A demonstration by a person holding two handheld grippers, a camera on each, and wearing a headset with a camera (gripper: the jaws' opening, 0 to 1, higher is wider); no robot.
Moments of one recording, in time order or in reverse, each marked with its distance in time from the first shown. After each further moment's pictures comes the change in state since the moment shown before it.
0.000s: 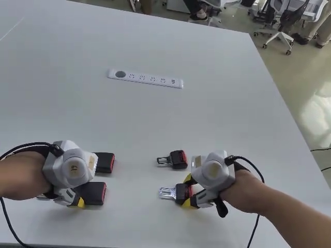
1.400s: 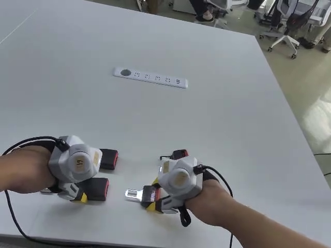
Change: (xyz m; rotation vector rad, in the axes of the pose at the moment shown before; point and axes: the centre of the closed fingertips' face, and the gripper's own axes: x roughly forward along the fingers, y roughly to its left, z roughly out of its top) left arm 0.000 0.001 0.000 -0.017 0.002 0.008; right arm 0.041 0.027 0.091 -0.006 -0.129 -0.025
